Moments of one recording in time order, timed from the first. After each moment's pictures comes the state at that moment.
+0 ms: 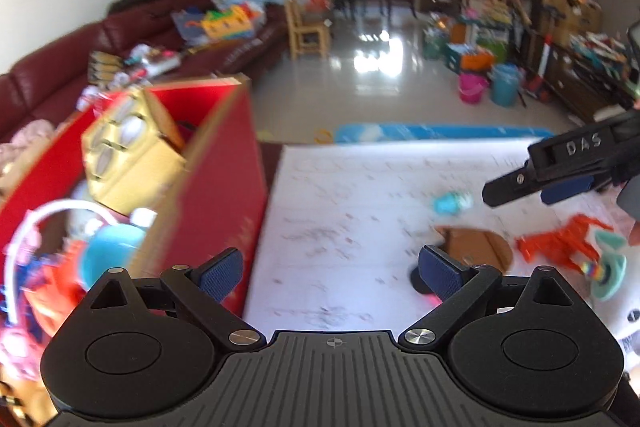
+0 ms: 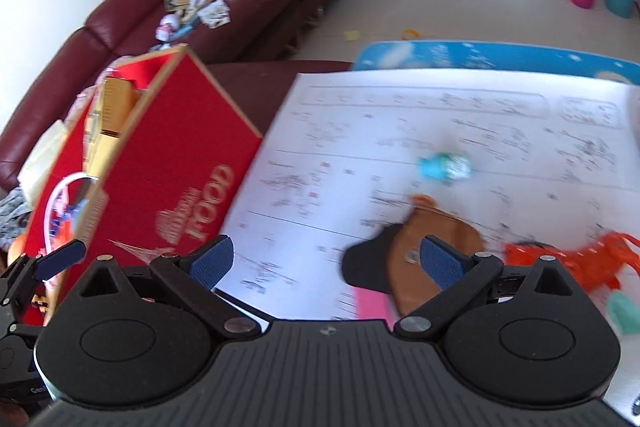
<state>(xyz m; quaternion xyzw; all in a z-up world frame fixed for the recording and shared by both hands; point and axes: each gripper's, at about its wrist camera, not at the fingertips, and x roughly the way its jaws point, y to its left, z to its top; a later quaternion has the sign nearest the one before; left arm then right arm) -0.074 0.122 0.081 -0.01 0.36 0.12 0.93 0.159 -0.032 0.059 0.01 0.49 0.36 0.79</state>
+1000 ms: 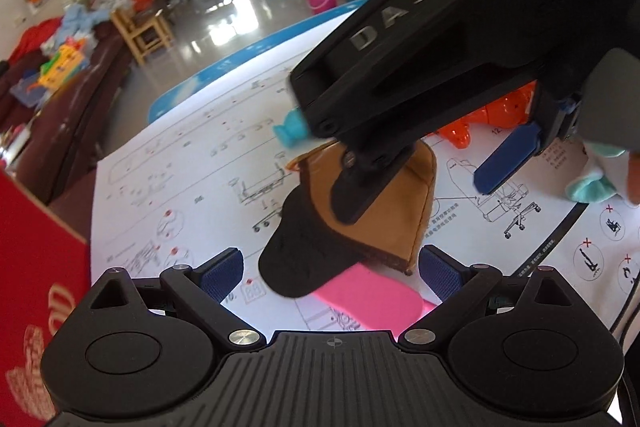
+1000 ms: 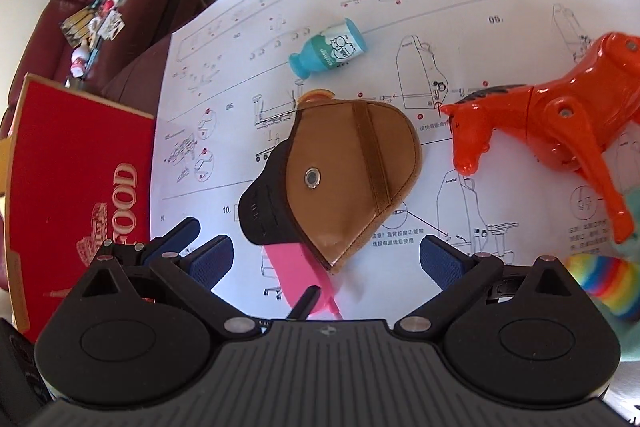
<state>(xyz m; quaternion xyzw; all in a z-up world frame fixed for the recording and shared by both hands) 0.045 0.039 -0.062 0.17 0.43 -0.09 0.88 0.203 -0.064 -0.063 0.14 0.63 0.24 0.72</state>
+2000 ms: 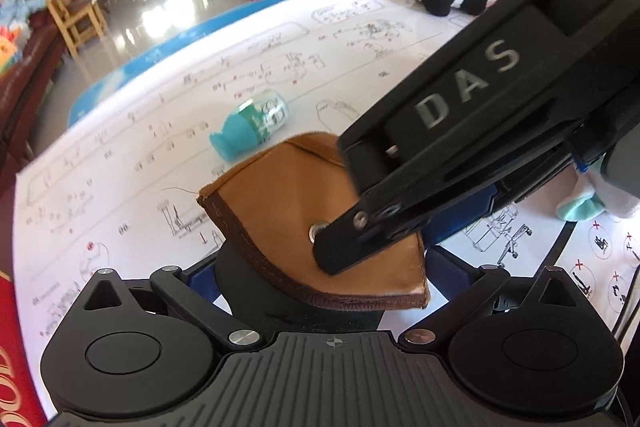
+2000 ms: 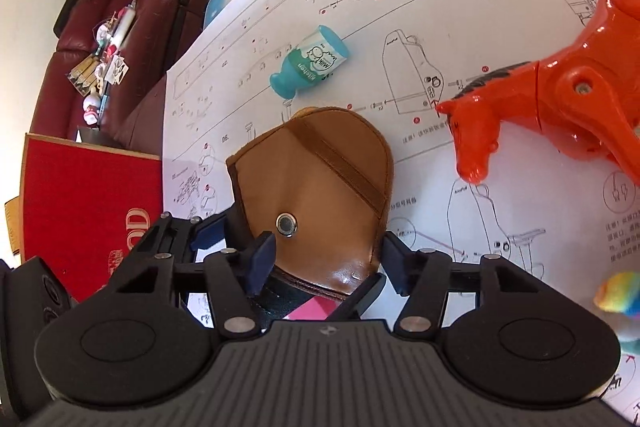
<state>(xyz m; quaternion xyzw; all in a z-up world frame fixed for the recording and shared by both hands) 0.101 0.070 -0.095 0.13 0.45 -0.18 0.87 0.210 -0.079 -0.085 0.23 0.62 0.24 0.71</state>
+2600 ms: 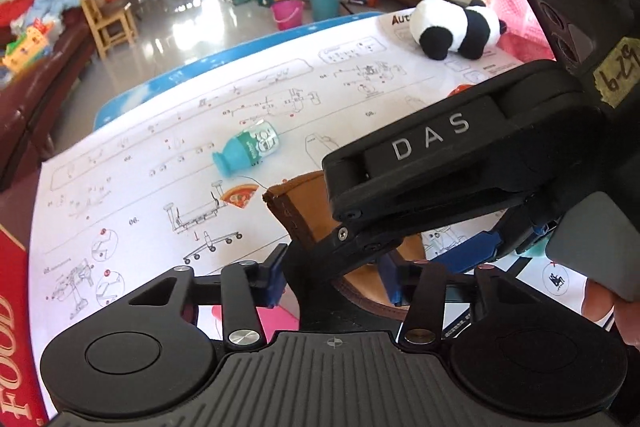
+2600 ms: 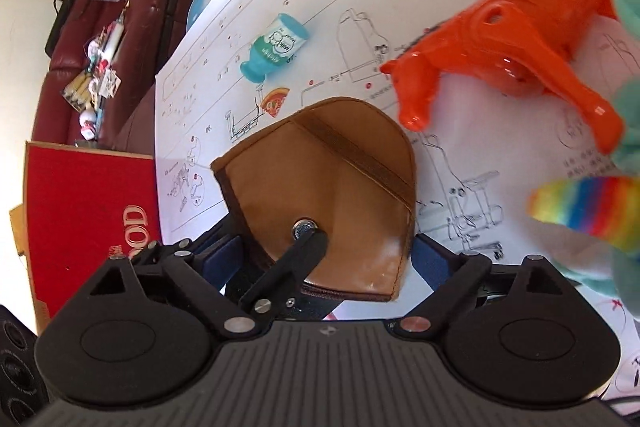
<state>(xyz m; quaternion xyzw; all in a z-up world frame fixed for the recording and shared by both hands) 0.075 0.048 -0.062 0.10 0.41 -0.14 0.89 0.186 -0.107 -0.091 0.26 0.63 0.21 0.70</state>
